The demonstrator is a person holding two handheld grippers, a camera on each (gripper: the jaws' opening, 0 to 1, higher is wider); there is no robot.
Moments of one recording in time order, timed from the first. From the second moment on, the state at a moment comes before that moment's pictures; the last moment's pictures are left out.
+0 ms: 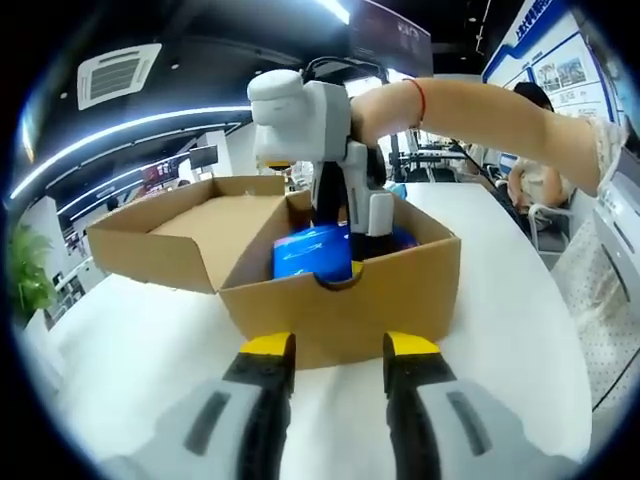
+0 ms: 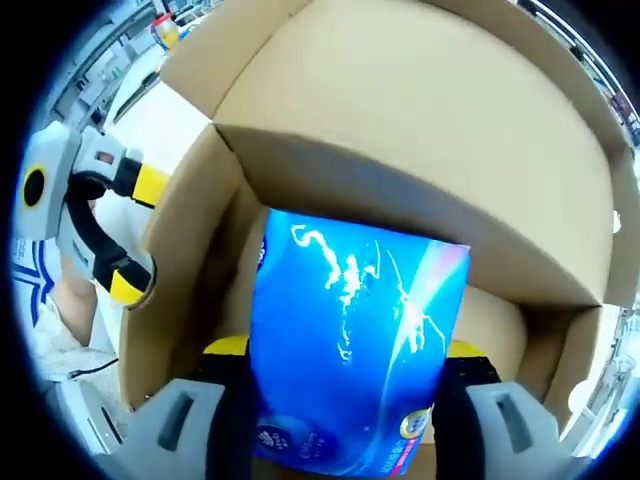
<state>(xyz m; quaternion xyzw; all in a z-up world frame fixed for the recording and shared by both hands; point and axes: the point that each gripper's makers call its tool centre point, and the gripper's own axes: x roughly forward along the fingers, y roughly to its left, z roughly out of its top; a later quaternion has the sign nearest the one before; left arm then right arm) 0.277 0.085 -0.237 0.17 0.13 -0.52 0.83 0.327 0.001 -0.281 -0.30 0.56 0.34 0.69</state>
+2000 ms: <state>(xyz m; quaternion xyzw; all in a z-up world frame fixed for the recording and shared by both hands) 0.216 0.016 -0.195 0.13 0.03 -0.59 0.80 0.331 -0.005 -0.228 -0.30 0.53 0.34 0.72</state>
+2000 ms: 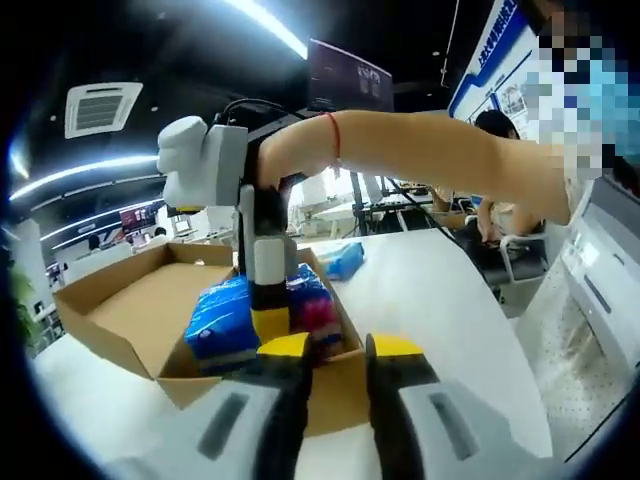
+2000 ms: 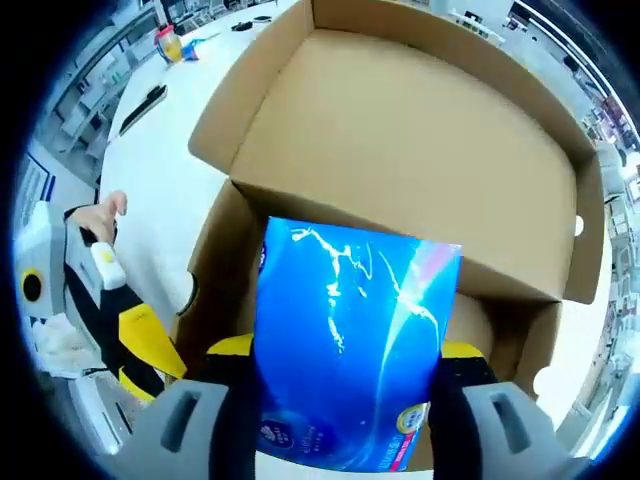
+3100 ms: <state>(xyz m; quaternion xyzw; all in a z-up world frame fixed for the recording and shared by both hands) 0.219 0.016 -0.193 0.13 0.03 -0.59 0.80 0.332 -0.078 -0.168 -0.27 0.51 0.29 0.76</state>
